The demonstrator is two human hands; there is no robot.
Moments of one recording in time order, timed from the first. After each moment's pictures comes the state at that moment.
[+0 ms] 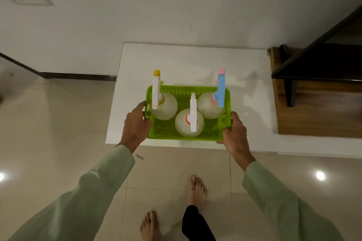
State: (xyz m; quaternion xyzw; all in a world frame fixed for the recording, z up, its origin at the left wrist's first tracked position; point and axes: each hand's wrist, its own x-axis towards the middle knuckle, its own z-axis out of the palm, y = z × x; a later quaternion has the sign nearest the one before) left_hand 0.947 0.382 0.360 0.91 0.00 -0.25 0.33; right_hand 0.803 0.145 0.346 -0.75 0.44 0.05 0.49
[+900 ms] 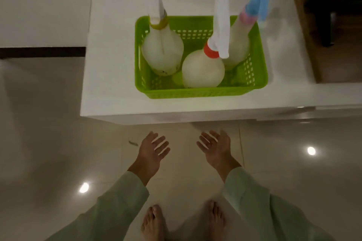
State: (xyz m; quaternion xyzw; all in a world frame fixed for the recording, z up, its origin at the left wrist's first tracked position) left_hand 0.818 0.440 0.152 0.48 0.41 -0.42 0.66; right_hand 0.727 0.262 0.137 -0.17 0.64 -0.06 0.75
